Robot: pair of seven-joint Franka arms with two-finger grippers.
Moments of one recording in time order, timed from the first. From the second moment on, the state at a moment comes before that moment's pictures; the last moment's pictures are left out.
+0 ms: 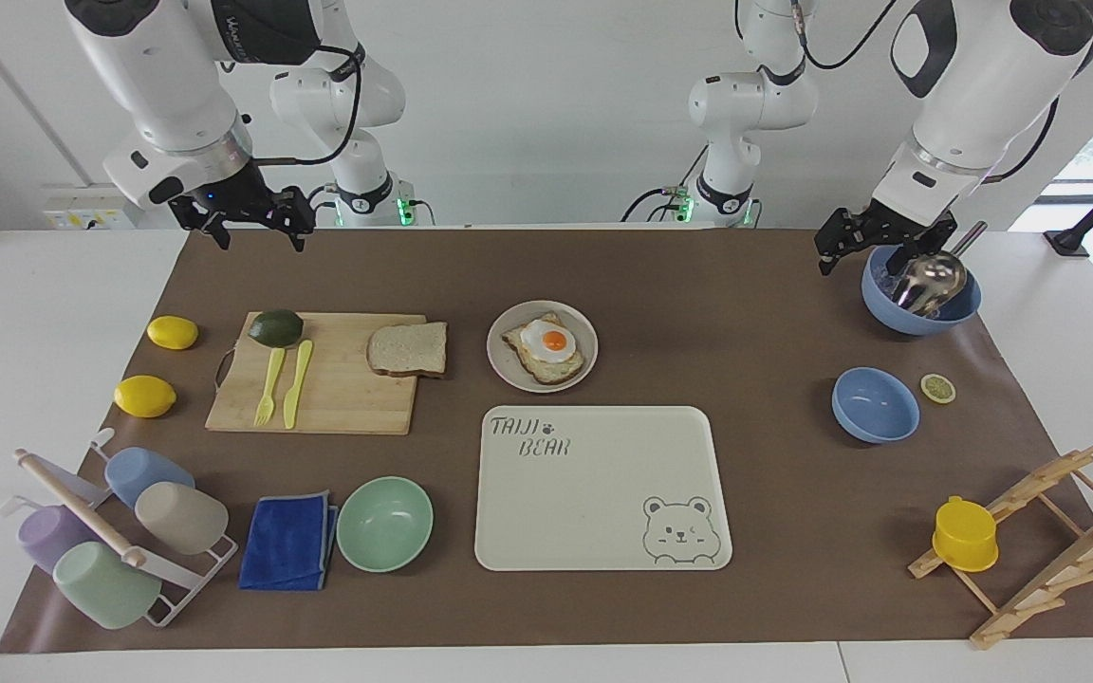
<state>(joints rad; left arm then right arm) -0.06 -0.01 -0.06 -1.64 -0.01 1.57 -0.03 0.02 0.01 0.05 -1.56 -0.06 1.39 0.07</state>
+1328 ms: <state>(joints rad) -0.06 -0.01 -0.06 -1.64 -0.01 1.57 -0.03 0.49 0.33 0.10 -1.62 -0.25 1.69 0.53</state>
